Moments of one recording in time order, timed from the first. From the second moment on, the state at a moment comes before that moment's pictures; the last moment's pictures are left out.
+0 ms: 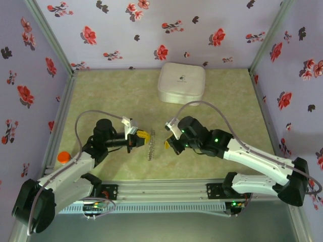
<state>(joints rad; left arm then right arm) -0.55 0.95 0.40 0.29 0.88 -0.07 1.02 1.11 0.95 -0.59 -0.05 0.15</state>
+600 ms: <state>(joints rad) -0.60 0.96 0.42 0.11 0.76 0.09 1.08 1.25 1.01 -0.54 -0.10 0.09</state>
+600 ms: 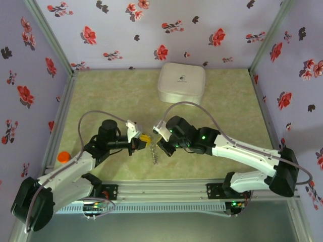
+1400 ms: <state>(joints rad) -0.63 0.95 0.43 0.05 0.70 0.15 1.09 1.29 1.01 -0.48 -0.03 0.14</state>
